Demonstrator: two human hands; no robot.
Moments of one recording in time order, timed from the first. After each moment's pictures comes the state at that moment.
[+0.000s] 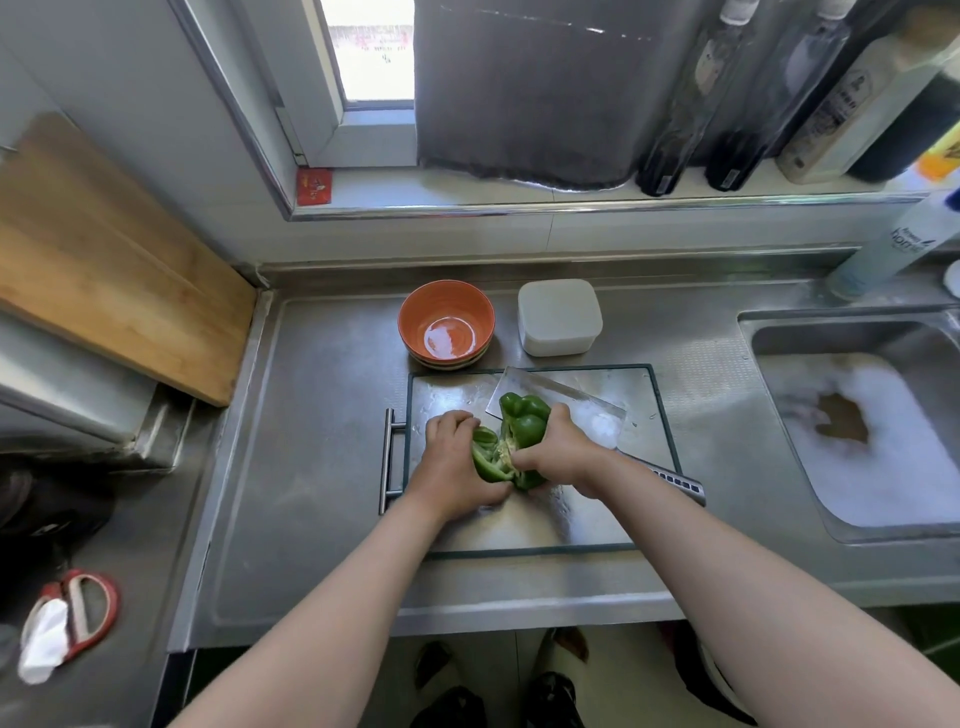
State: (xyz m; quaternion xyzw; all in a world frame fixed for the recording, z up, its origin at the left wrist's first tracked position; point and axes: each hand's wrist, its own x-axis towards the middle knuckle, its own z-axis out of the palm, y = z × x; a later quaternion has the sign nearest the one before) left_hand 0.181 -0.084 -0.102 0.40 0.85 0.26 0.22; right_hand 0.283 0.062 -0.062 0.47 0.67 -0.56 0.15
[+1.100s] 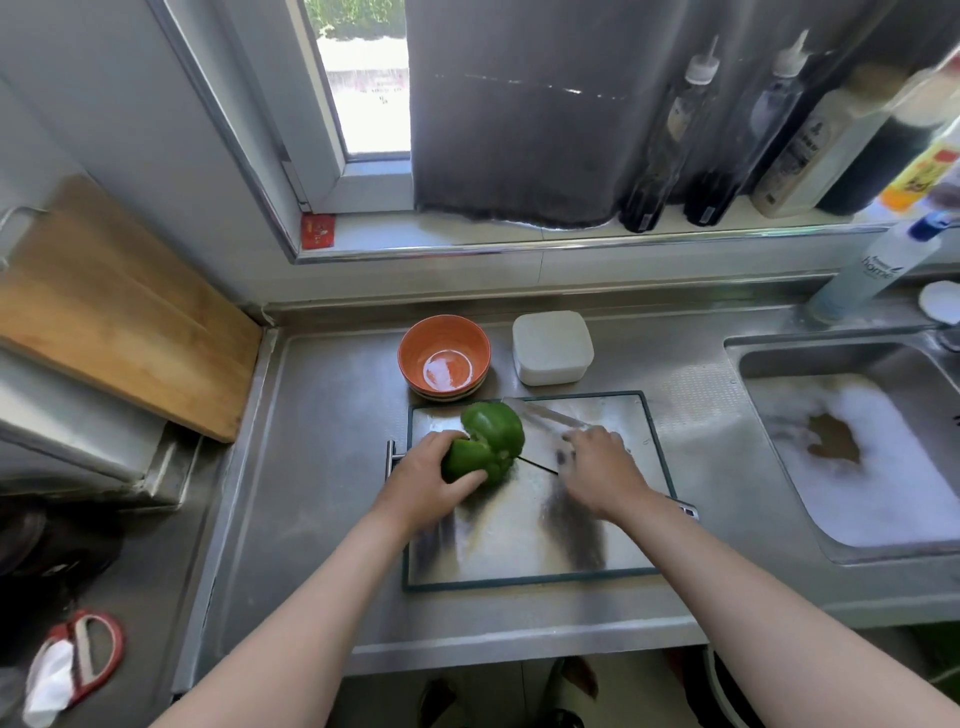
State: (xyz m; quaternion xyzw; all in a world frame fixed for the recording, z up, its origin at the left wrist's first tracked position) left_hand 0.146 -0.099 -0.077 0.40 0.83 0.32 0.23; right_hand 0.315 0.090 -0.059 0.39 0.87 -0.26 0.13
